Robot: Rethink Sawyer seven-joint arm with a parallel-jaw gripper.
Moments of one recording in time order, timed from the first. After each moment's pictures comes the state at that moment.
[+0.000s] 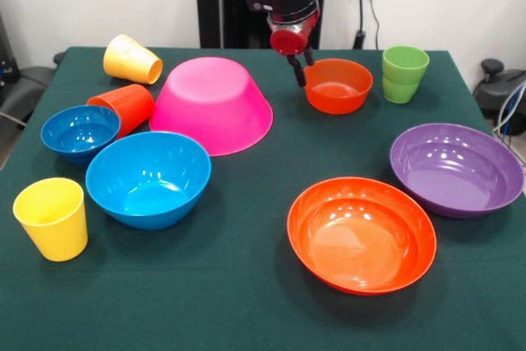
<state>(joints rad) 0.43 -0.12 -0.60 1.52 -1.69 -0.91 2.68</state>
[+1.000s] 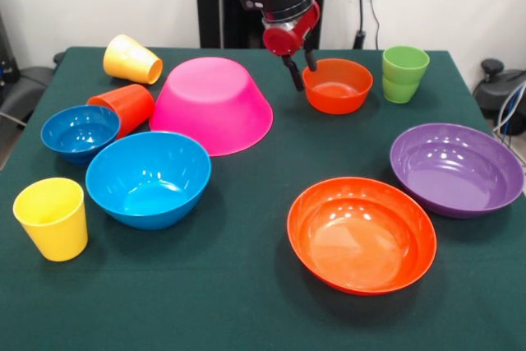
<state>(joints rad) 0.36 -0.17 -0.60 1.52 -1.60 -0.92 2.68</state>
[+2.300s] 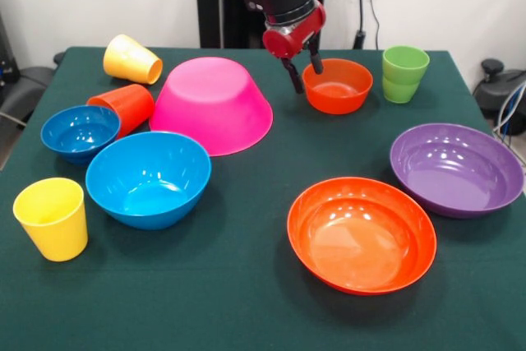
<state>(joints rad) 0.36 -0.16 -0.60 1.52 -1.57 -0.92 2.86</state>
